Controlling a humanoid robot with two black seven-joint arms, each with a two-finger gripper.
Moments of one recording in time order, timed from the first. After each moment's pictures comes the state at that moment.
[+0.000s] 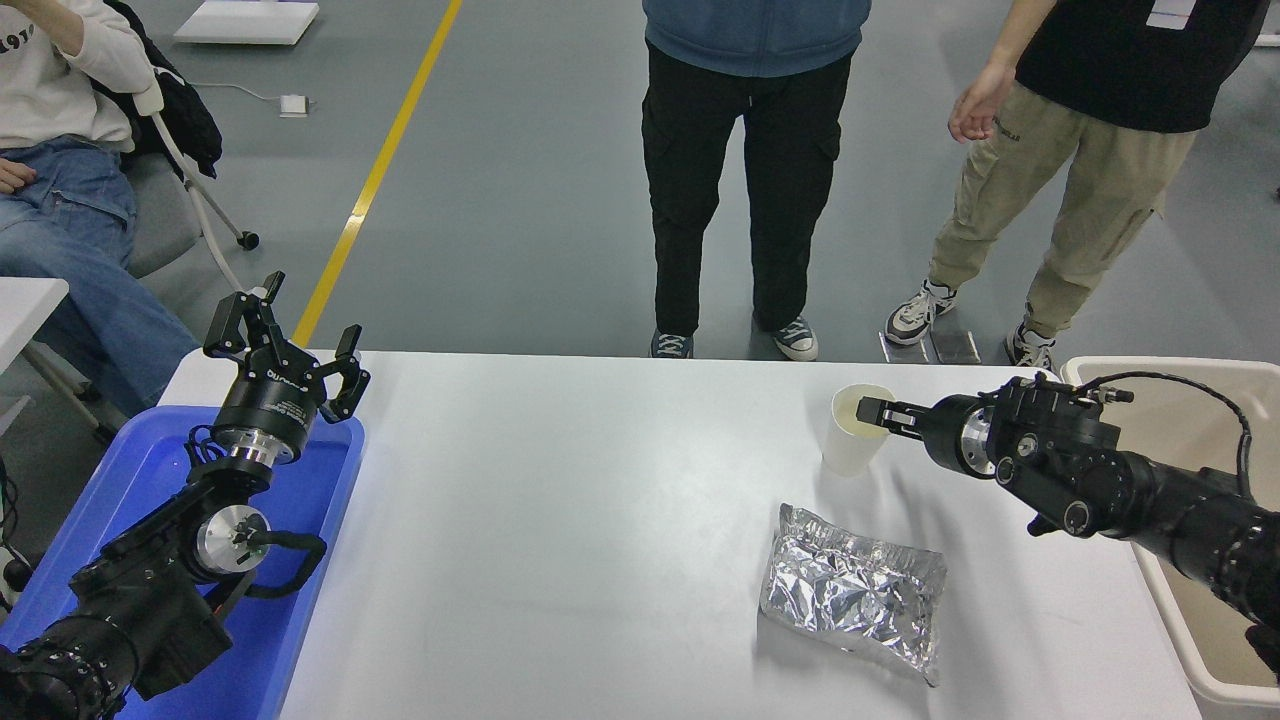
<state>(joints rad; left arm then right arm) -0.59 0.30 -0.87 -0.46 0.19 -0.49 -0.64 0.95 -0.27 -0.02 0.46 -1.08 0.09 0.18</state>
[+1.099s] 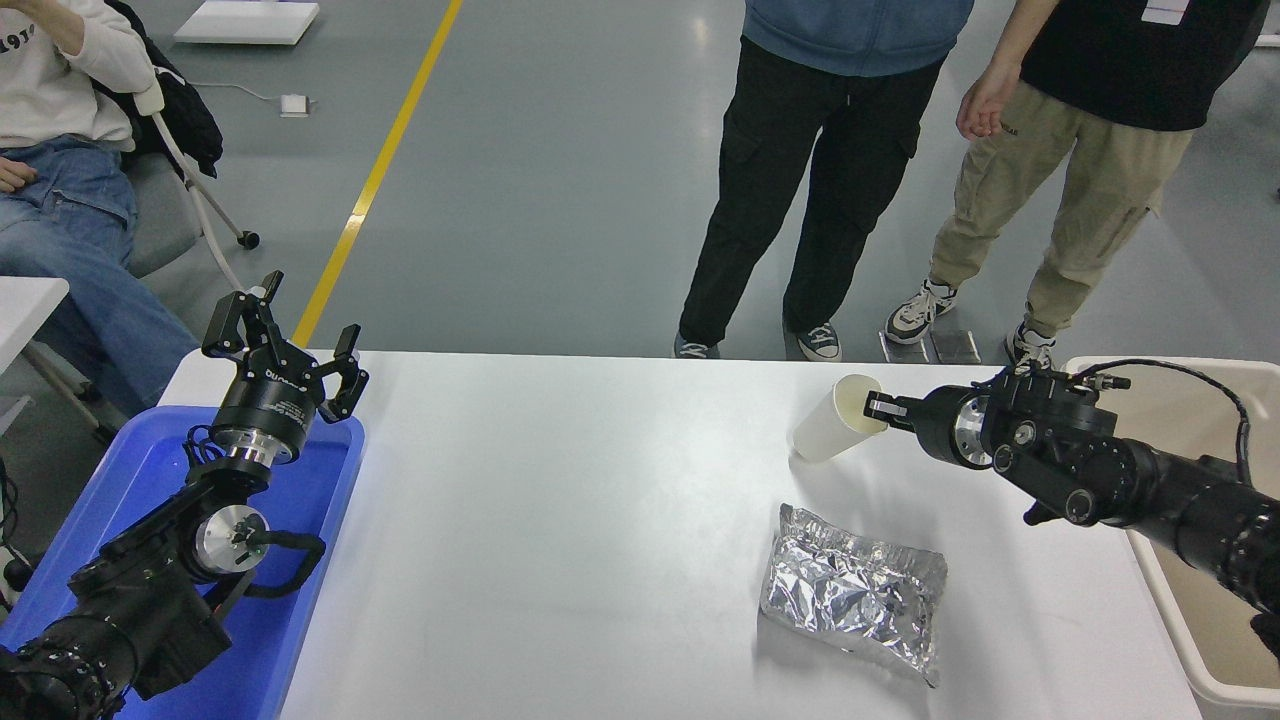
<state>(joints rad) -0.59 0.30 -0.87 -0.46 0.19 -0.49 -0.64 1.01 -0.34 -0.02 0.57 -1.07 0.12 0.18</state>
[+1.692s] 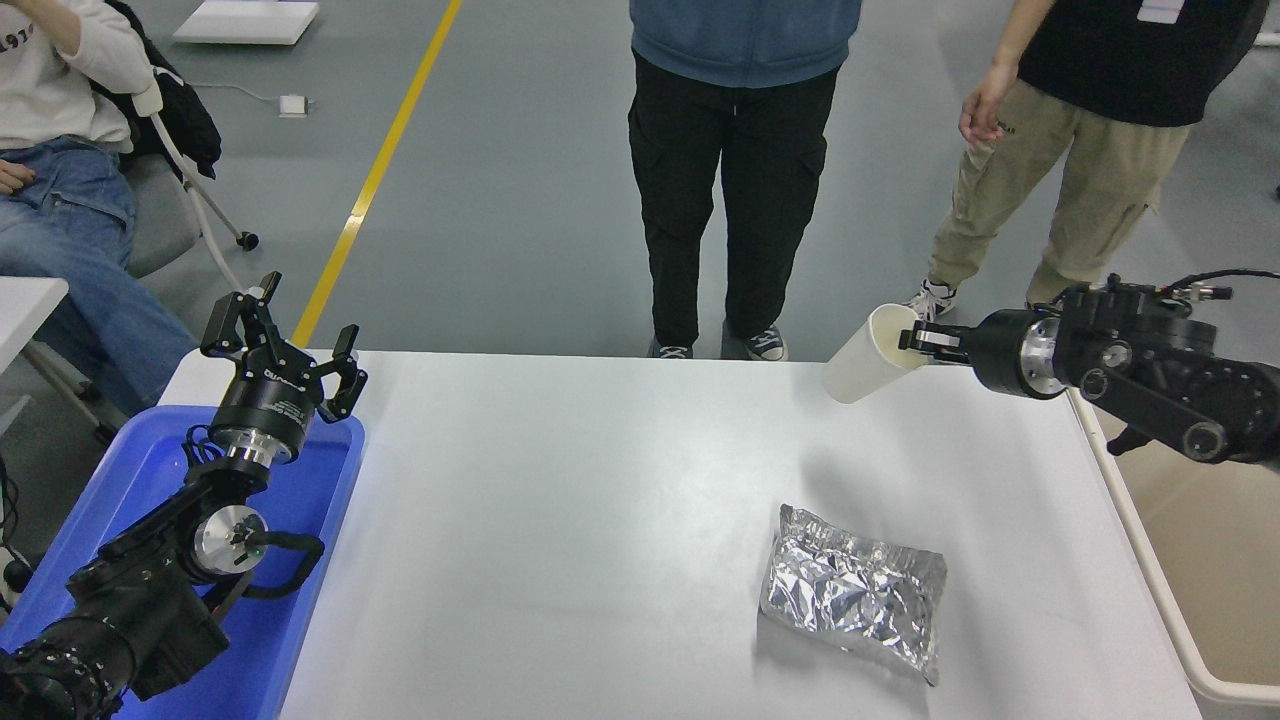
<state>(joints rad) -0.59 0.30 -0.87 -0.46 0.19 -0.49 -0.64 1.18 -0.59 -0.02 0.84 -1.07 0.21 0.16</state>
